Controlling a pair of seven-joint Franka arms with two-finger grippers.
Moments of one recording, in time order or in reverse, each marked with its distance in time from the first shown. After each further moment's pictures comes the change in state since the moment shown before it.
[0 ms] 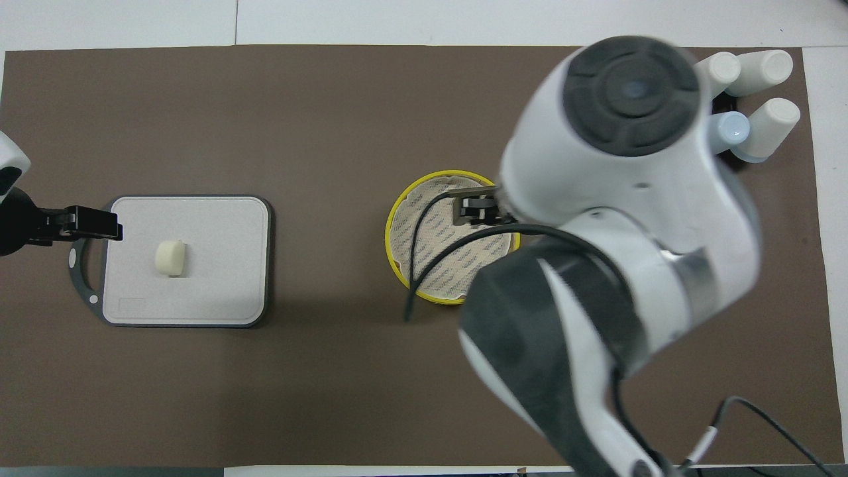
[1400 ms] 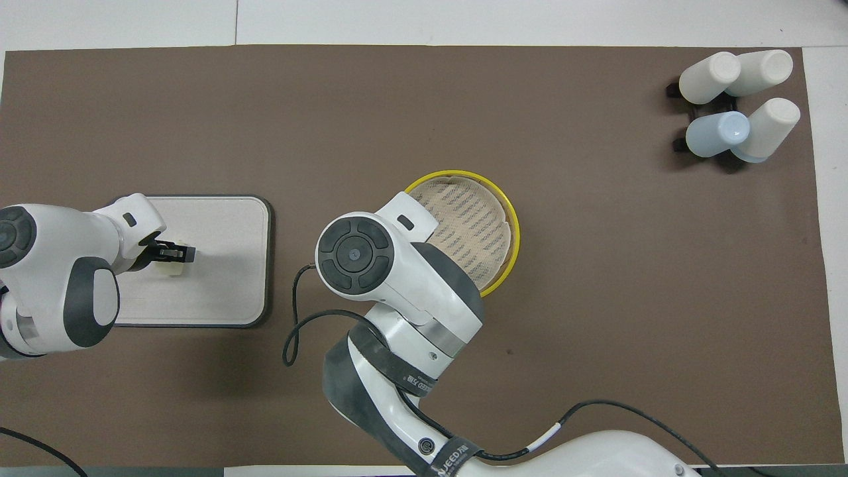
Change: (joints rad) left arm 0.031 0.221 0.004 -0.362 0.000 0.633 0.239; right arm 0.179 0.125 -0.002 -0.231 -0.041 0.422 0.167
